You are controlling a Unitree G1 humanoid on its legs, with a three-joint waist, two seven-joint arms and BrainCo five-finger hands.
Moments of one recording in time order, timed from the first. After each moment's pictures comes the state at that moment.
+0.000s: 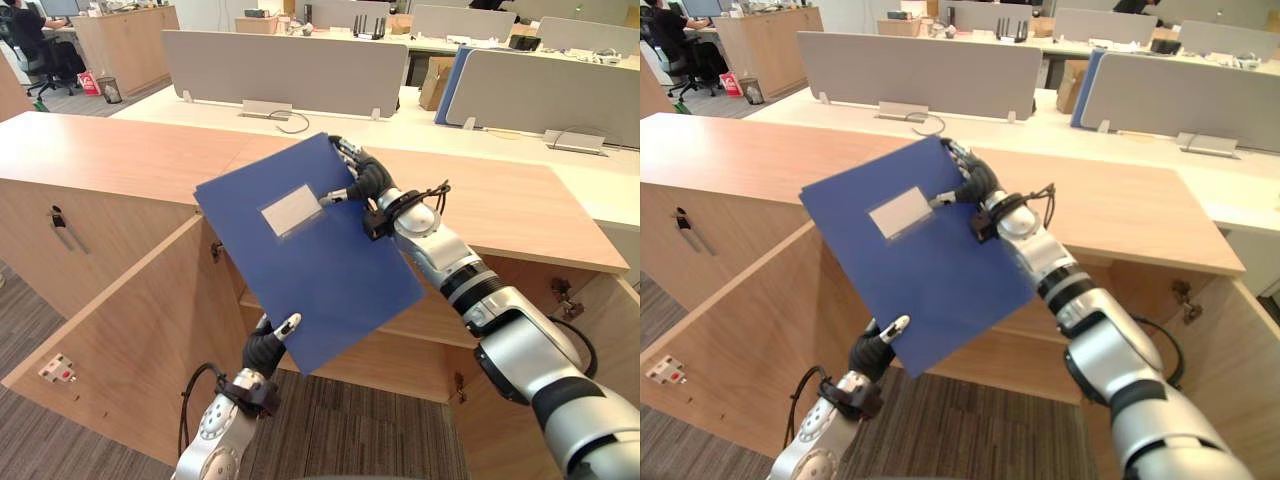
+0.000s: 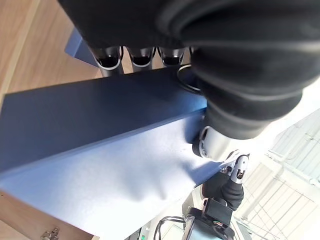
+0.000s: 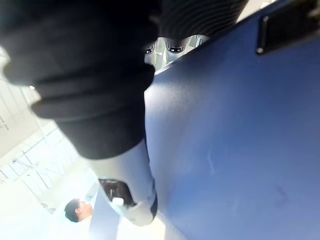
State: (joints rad) left arm 0.21 0.31 -0.45 -0.08 -0.76 -0.19 -0.06; right arm -1.00 -0.39 0.64 0.69 0.51 -0.07 0.04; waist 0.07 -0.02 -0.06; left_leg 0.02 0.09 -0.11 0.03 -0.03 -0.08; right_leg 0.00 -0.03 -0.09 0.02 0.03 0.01
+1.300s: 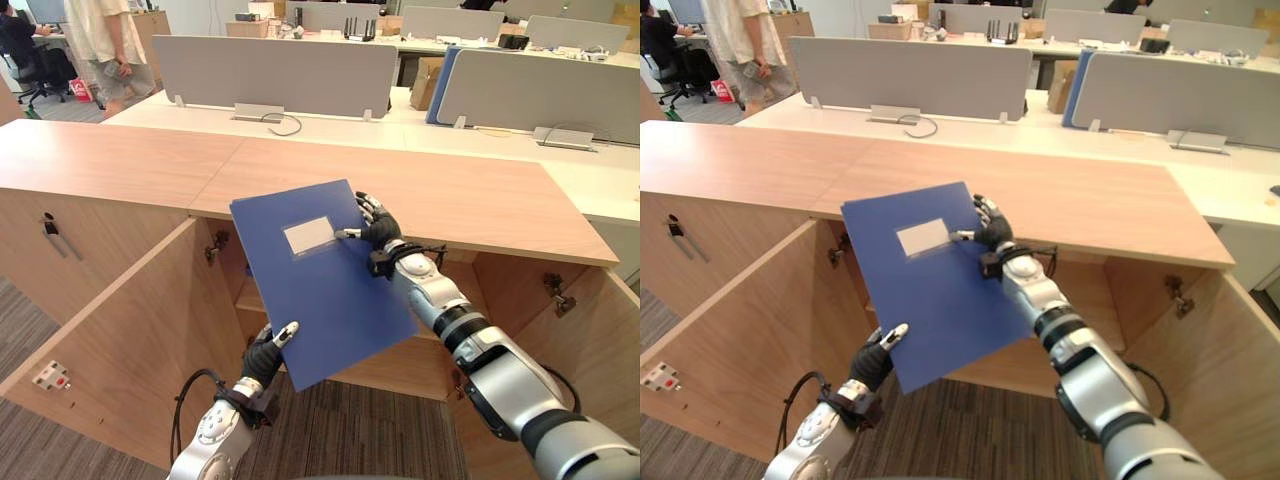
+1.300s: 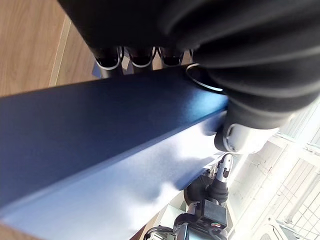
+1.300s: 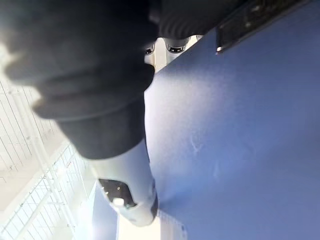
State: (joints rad) left arm 0.21 0.34 -0.44 -0.08 -0.66 -0.11 0.01; right arm -0.77 -0.29 0.49 0.73 0.62 -0.05 -0.10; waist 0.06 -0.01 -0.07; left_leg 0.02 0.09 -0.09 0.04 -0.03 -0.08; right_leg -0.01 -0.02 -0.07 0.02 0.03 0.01
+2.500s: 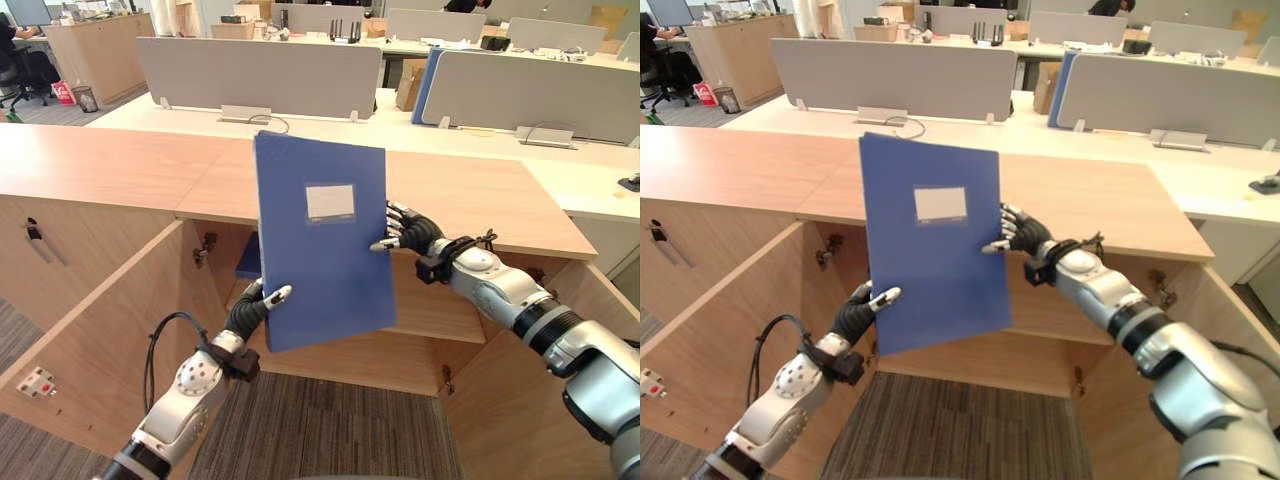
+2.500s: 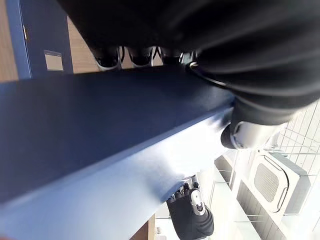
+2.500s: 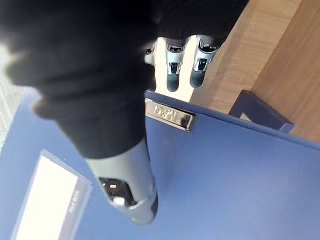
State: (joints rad) left arm -0.02 0.54 -0.44 -0.09 -0.54 -0.13 0.00; right arm -0.80 -0.77 0.86 0.45 0.98 0.04 0.05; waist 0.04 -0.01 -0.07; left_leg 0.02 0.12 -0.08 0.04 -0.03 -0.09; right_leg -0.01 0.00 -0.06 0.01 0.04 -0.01
